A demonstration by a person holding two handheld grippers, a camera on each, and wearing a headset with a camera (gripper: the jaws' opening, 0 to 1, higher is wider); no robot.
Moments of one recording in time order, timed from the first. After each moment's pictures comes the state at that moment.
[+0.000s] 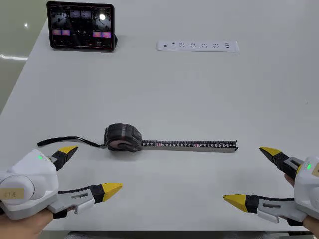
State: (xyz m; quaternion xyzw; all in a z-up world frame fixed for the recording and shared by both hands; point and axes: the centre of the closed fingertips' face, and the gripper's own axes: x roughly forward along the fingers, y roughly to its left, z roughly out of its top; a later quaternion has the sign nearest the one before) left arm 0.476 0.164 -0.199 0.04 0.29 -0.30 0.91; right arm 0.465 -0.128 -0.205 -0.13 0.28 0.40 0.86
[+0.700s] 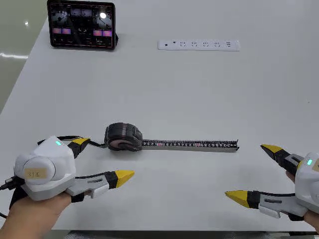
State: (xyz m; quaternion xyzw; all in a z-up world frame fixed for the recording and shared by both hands) left arm 0.499 0.145 -0.205 0.02 0.30 -0.30 0.91; right arm 0.473 -0.134 -0.211 -0.13 0.29 0.40 0.86
